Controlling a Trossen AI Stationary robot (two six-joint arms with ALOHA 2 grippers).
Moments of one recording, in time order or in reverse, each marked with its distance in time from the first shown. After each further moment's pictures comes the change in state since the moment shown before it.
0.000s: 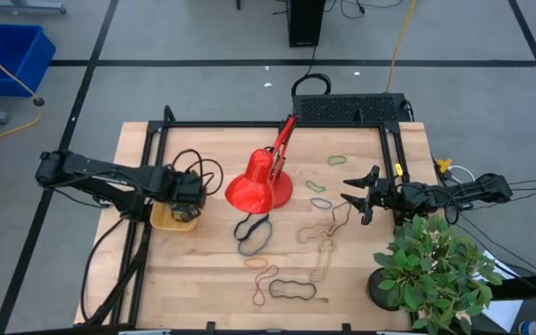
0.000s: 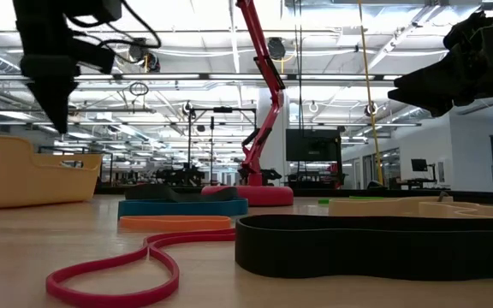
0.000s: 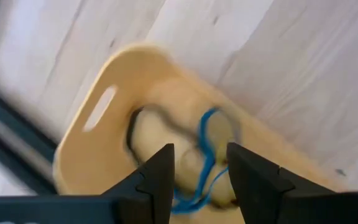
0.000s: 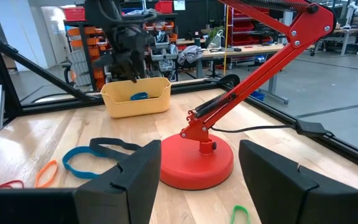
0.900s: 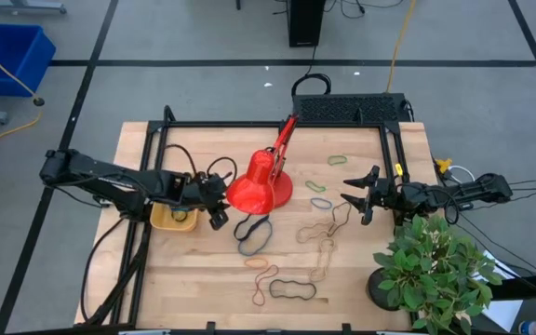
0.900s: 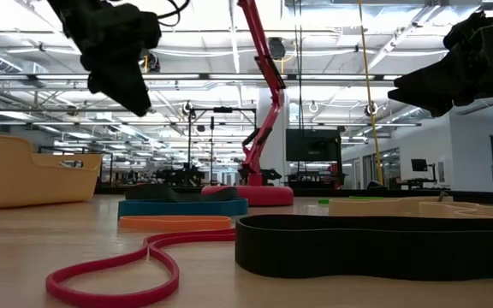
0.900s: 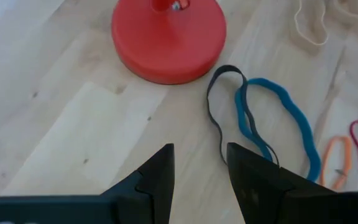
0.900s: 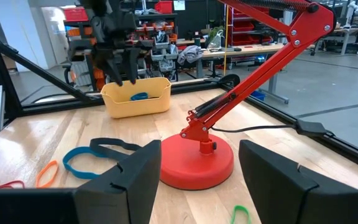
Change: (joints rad) left arm -0.049 0.070 0.000 0.603 0.050 0.055; right arm 0.000 0.000 0.000 0.000 0.000 0.003
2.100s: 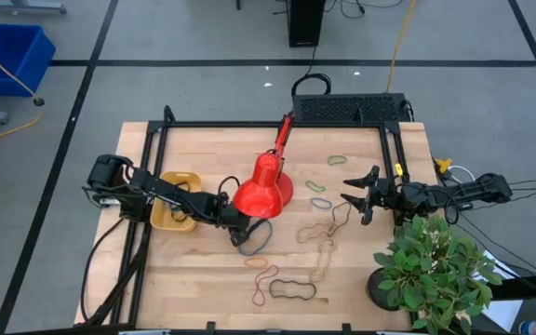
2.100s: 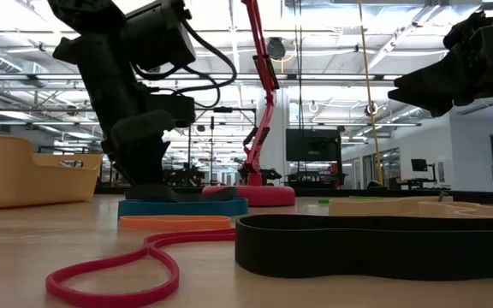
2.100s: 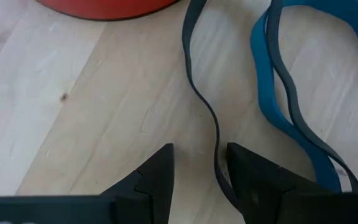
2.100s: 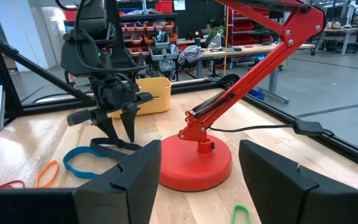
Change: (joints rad) left arm -0.028 0.474 0.001 0.265 0.058 -0.012; right arm 0.000 0.000 0.000 -0.002 0.000 0.000
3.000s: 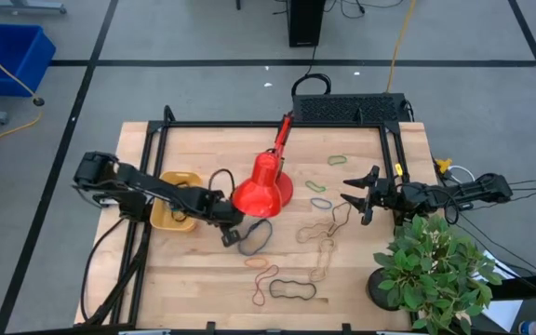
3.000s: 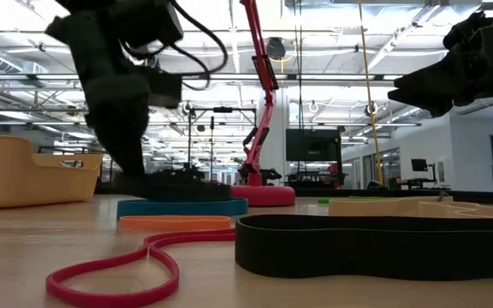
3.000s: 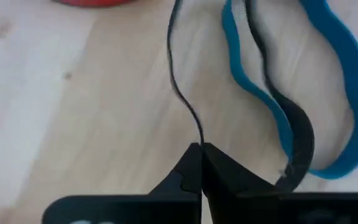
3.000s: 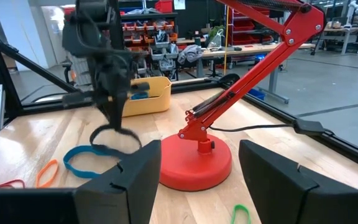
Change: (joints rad) left arm 0.001 -0.140 -0.002 -0.145 0.106 0.055; right arm 0.000 0.001 0.000 0.000 0.000 0.000
